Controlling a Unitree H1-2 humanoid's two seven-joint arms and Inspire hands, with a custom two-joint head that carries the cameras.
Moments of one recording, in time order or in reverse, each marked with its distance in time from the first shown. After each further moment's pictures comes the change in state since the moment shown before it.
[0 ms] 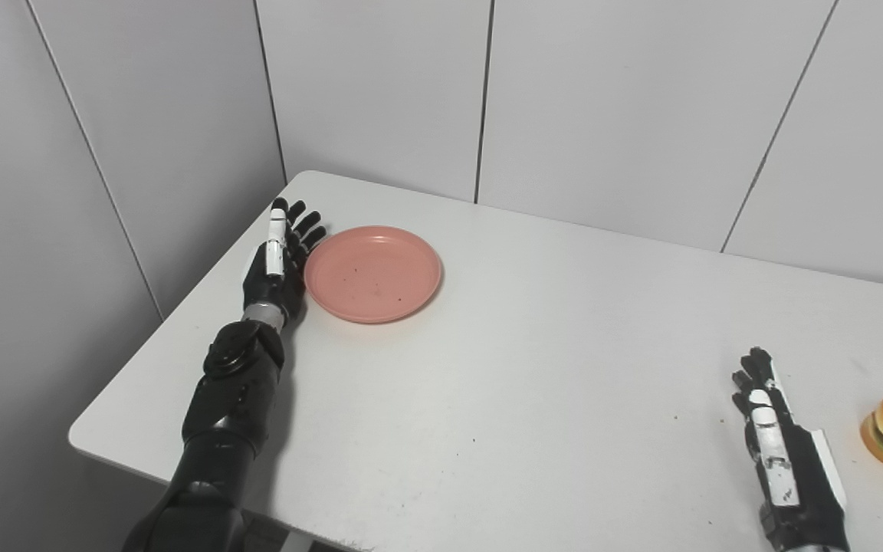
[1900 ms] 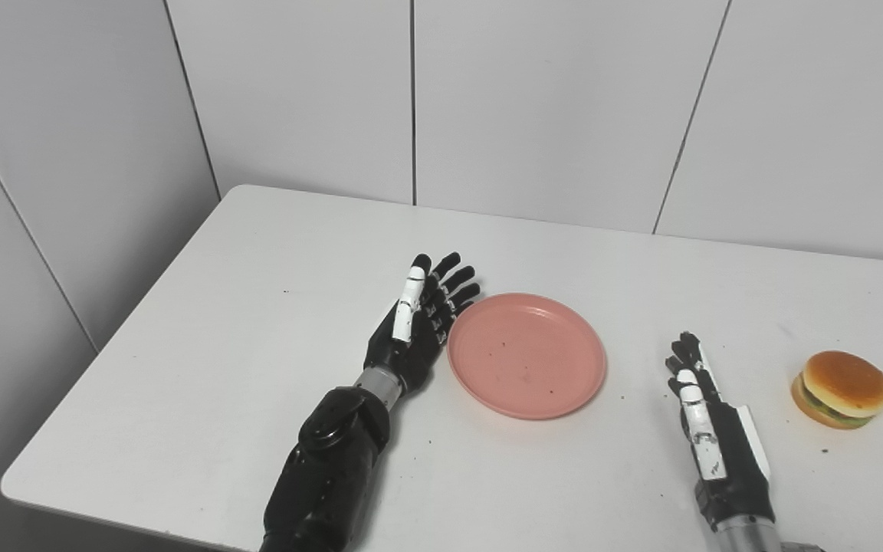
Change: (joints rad) left arm 0.126 -0.301 -0.320 -0.323 0.027 0.159 -0.082; right arm 0.029 0.069 0.004 -0.065 -0.050 0.054 -0.059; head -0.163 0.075
